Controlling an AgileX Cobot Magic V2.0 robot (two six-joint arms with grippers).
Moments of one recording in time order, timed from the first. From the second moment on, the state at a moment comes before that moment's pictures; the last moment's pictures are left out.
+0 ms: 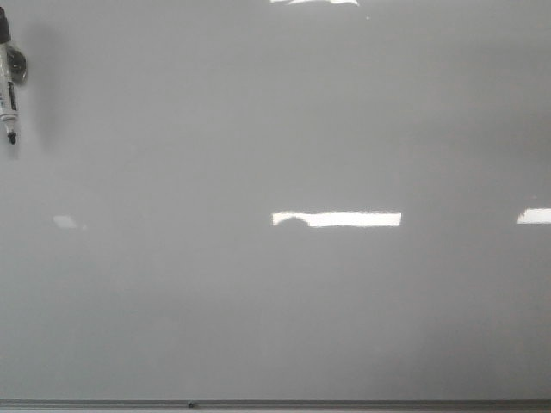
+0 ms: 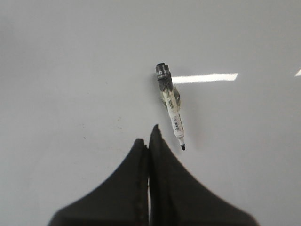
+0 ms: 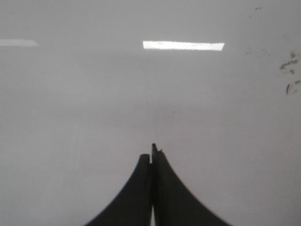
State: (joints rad) left arm -0.02 0.47 -0.61 -0.08 0.47 0.09; right arm -0.02 0.54 -0.63 0.08 0.54 -0.04
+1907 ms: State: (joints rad) left arm -0.13 1.43 -0.91 -0.09 0.23 -0.03; right arm -0.02 0.75 -0.63 0.08 0.53 -0.04
